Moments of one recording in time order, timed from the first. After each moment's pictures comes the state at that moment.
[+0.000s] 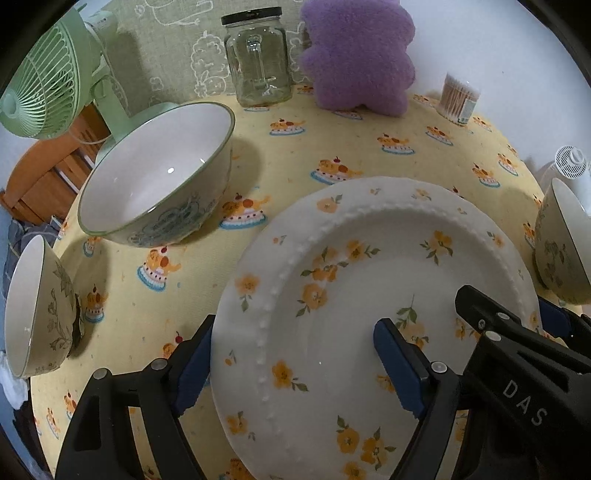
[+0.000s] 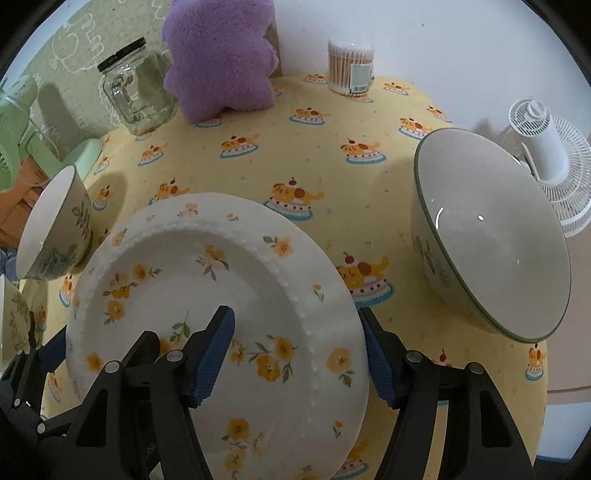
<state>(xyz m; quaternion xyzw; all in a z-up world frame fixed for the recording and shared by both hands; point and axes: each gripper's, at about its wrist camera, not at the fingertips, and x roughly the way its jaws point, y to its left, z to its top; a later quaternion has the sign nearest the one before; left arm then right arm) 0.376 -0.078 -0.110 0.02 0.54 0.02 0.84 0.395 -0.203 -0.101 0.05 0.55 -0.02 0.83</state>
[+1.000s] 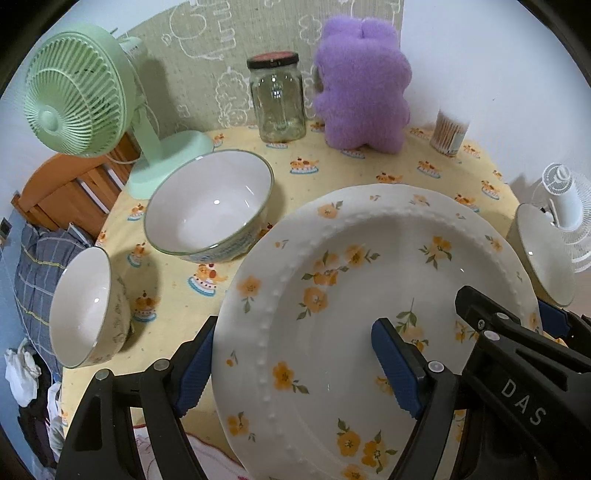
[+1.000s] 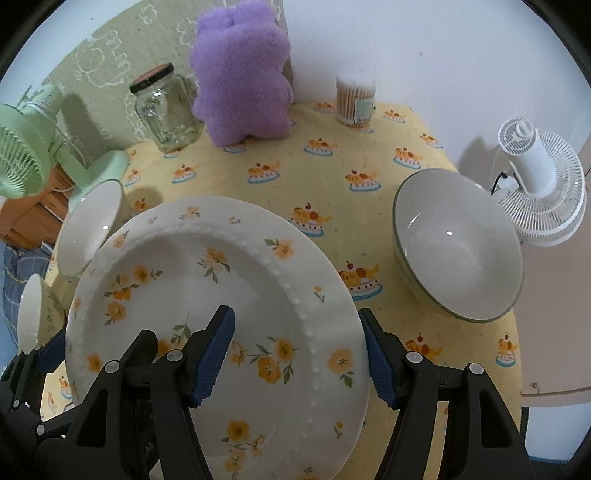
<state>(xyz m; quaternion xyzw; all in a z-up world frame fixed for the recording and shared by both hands) 0.351 -0.069 -0.049 0.02 0.51 0.03 0.86 0.369 -0.194 -0.046 0.05 0.54 -0.01 0.84</state>
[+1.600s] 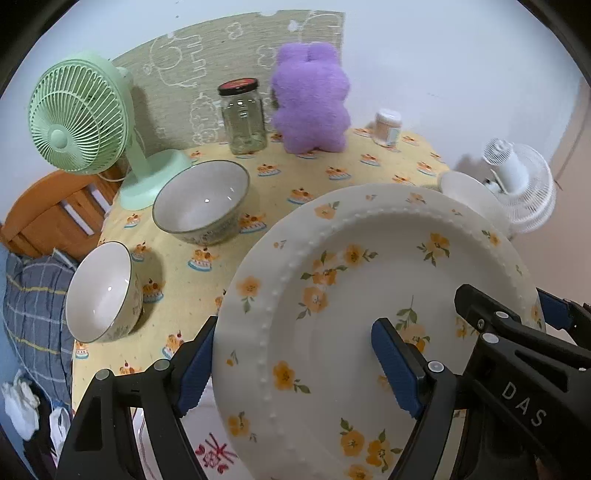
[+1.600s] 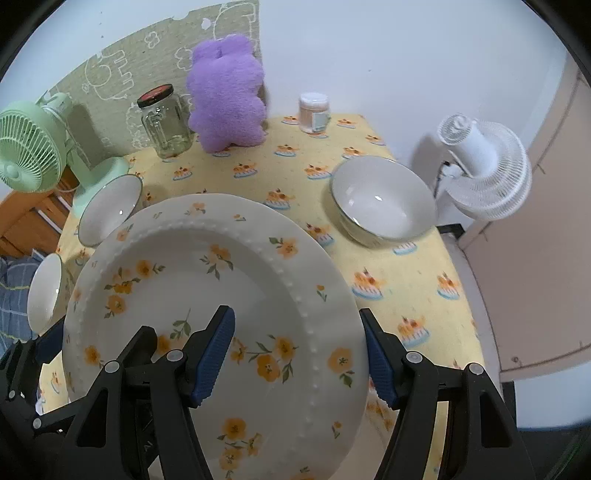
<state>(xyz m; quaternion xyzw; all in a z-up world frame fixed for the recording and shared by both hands) 0.278 -0.066 -0.014 0.05 0.49 -0.07 0.87 0.277 -0.189 0.006 0.04 0.52 -0.08 0.85</state>
